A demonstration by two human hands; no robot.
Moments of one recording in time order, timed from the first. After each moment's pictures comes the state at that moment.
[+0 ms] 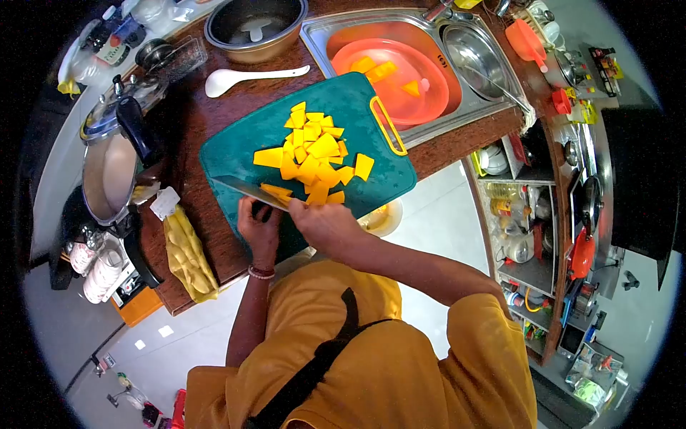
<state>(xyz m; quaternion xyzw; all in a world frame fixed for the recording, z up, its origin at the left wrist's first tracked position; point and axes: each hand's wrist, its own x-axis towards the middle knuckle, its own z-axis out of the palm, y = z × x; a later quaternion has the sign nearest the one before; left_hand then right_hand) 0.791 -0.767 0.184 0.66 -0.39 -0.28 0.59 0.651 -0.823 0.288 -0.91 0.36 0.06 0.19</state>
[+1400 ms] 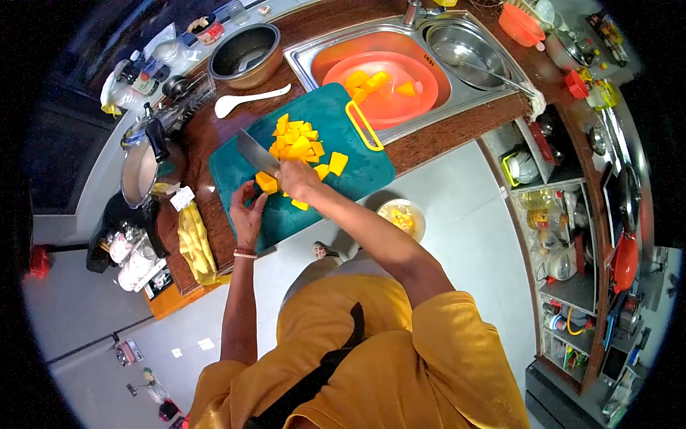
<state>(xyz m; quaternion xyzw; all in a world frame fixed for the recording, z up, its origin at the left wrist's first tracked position) 0.787 -0.768 0.185 0.71 -0.47 -0.21 0.49 0.645 -0.875 0.207 -0.79 0.46 -0.12 0.38</state>
